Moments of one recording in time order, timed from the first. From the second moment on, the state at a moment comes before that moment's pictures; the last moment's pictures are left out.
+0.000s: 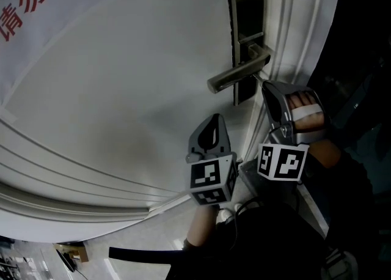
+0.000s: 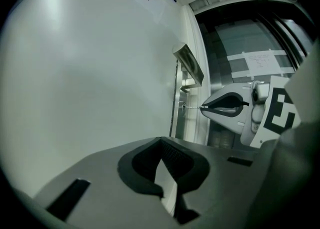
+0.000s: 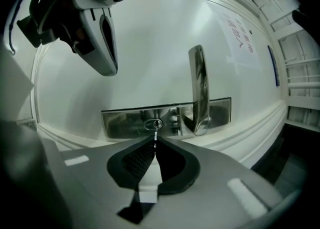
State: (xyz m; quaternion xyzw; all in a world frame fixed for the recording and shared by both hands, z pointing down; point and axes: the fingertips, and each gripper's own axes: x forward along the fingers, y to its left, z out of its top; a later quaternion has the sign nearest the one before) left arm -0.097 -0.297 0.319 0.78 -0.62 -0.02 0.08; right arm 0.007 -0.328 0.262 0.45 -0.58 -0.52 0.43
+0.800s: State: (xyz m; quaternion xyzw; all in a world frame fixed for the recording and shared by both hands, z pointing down) left arm -0.096 -0.298 0.325 0.78 -0.61 -0.04 0.10; right arm -0.001 -0.335 0.260 0.46 -0.57 -0.52 0.45
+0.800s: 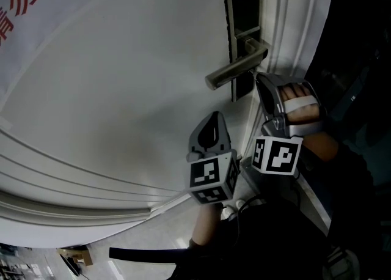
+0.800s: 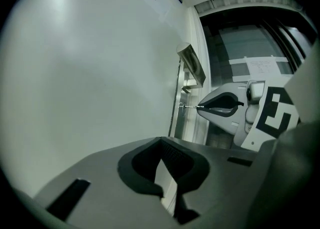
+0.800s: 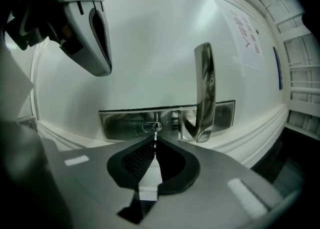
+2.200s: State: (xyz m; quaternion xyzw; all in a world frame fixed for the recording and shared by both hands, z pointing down) left arm -0.105 -0.294 0.331 0.77 -0.62 -0.04 0.12; right arm -0.002 -0.336 0.261 0.45 -0.56 -0.53 0.45
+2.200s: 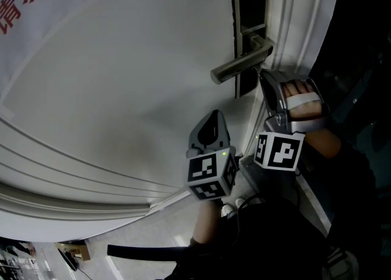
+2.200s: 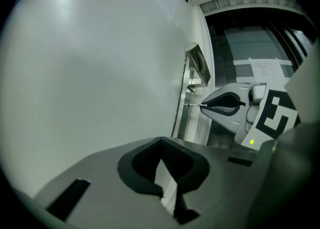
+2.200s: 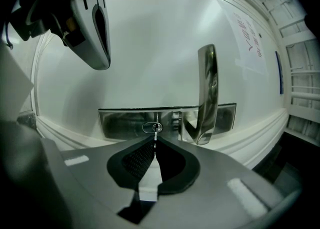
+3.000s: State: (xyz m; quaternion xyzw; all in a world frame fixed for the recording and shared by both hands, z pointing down) left arm -0.109 -0.293 0.332 0.78 -0.62 -0.04 0.13; right arm -0.003 -0.337 0.261 0.45 -0.55 -0.53 0.46
